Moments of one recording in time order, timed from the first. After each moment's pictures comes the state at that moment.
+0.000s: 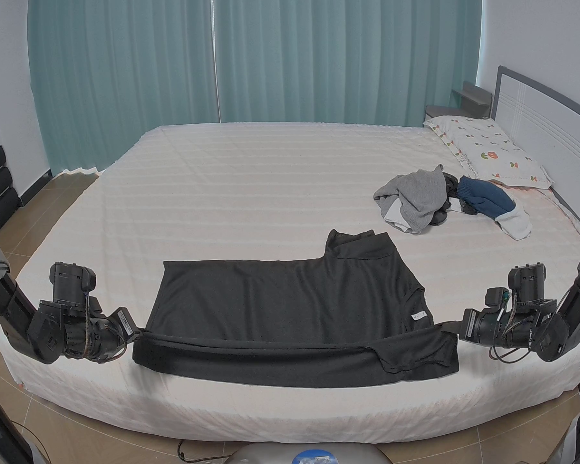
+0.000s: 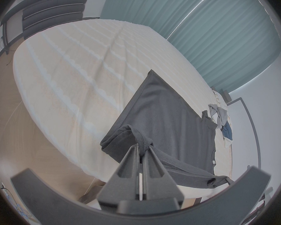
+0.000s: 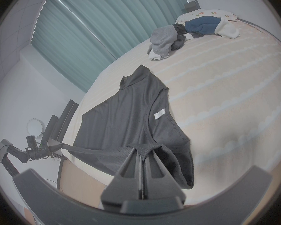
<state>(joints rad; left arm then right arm) 0.00 1.89 -0.48 -0.57 -0.17 -0.67 0.08 1.99 -0.43 -0.89 0.36 0.41</state>
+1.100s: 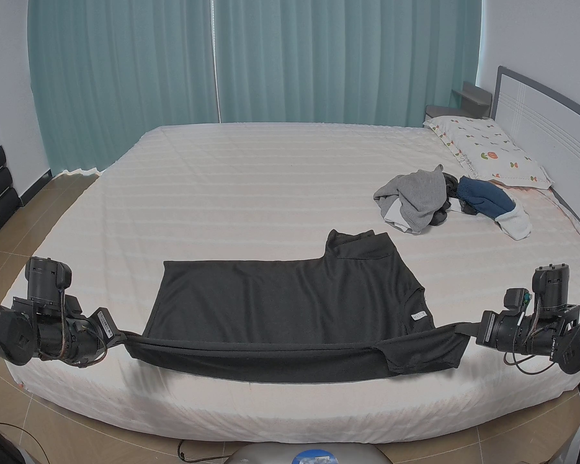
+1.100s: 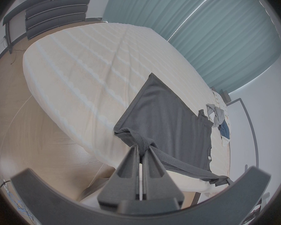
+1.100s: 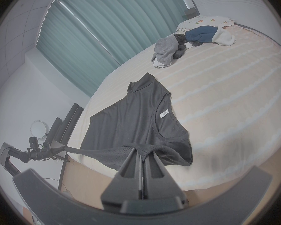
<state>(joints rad) 0.03 1.69 -0.47 -0.38 -0.18 -0.65 0.08 1.82 -0.32 -0.89 0.36 0.43</state>
